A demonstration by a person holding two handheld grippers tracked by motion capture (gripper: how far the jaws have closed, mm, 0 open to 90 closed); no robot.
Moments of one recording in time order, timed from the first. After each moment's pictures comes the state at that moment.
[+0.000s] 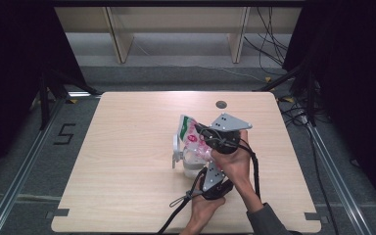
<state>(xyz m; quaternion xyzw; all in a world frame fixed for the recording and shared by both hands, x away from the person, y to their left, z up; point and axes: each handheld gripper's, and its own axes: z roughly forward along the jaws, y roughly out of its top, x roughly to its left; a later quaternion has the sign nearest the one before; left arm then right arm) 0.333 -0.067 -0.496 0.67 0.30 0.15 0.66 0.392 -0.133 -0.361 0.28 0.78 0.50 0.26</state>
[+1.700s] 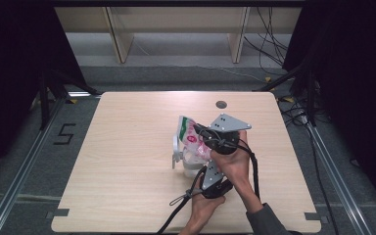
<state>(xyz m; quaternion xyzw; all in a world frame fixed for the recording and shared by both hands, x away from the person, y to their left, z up) 0.335 -0.067 -0.496 0.66 0.31 0.14 0.66 0.391 -0.130 -0.361 0.27 0.78 0.51 0.26</state>
